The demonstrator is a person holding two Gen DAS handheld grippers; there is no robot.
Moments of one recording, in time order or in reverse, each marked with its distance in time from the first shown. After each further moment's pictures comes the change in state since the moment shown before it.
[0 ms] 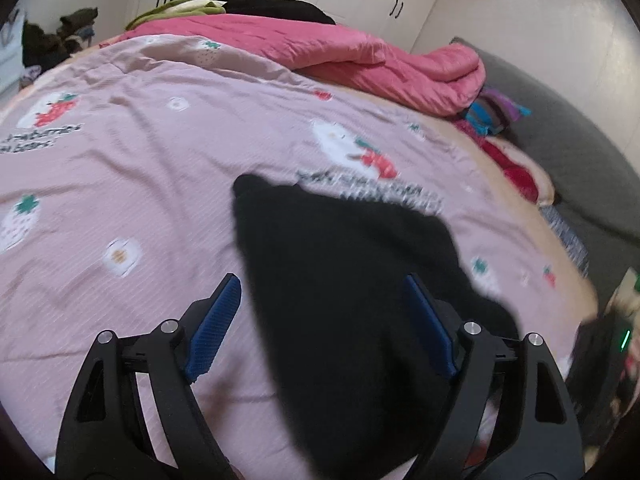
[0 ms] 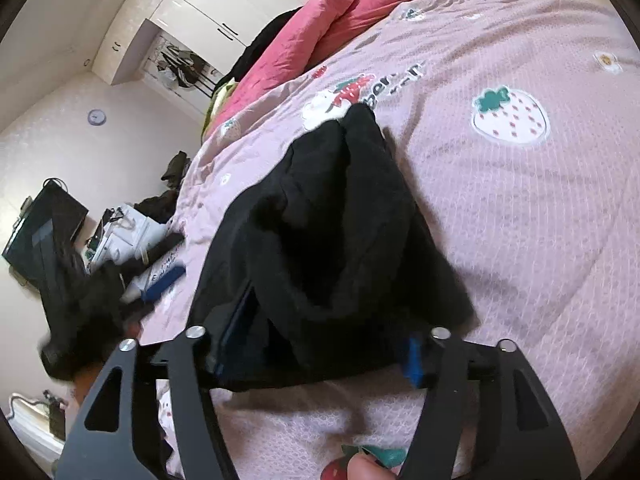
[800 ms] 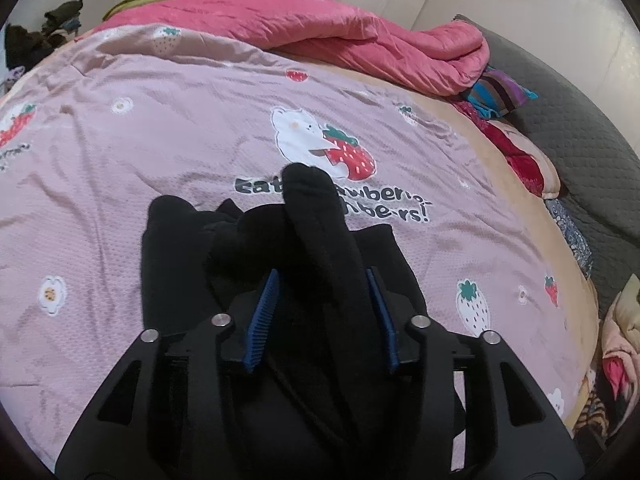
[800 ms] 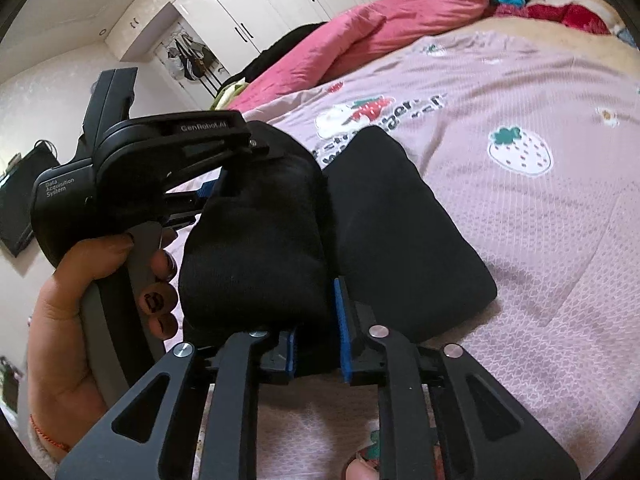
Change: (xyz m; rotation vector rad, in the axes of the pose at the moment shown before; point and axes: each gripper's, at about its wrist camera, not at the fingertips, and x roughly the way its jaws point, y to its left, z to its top) left arm 0.066 -0.060 0.047 -0.020 0.097 -0.007; right arm 0.022 0.031 -0.018 -0.127 -0.050 -0.091
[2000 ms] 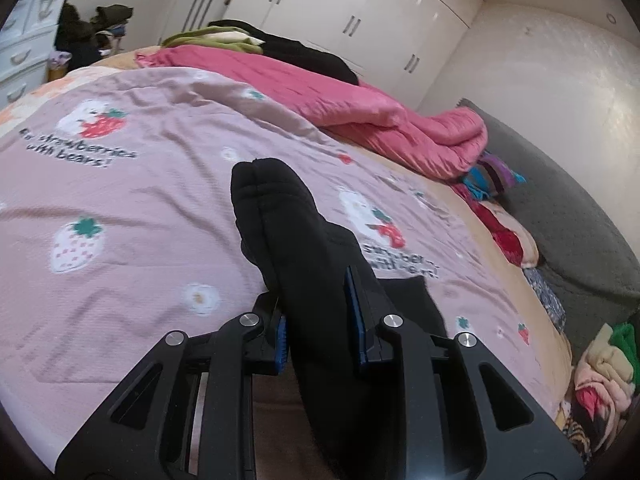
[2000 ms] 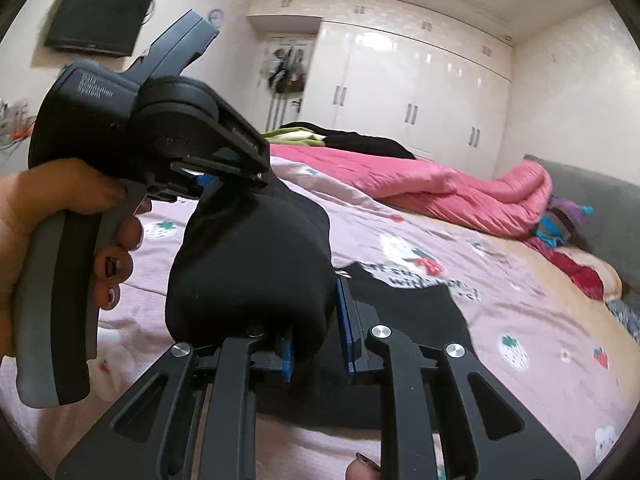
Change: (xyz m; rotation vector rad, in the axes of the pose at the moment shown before) left arm -0.133 0.111 -0.022 -0.118 -0.249 -0.062; right arm -0.011 0.157 -0.062 -0.735 -0.349 -0.243
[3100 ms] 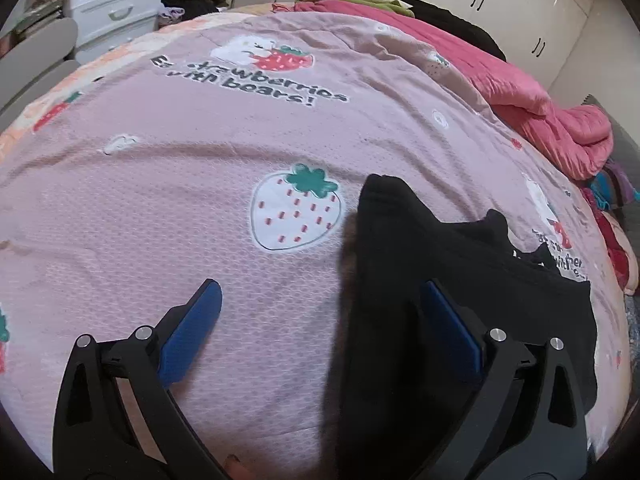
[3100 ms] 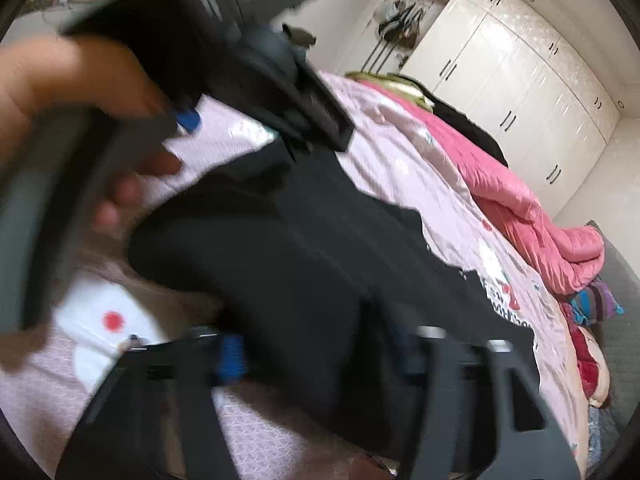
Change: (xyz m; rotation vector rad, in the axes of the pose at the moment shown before) left arm 0.005 0.169 -0.011 -0.156 0.135 0.434; right arm 0.067 0.146 -0.008 -0.439 0.177 0.158
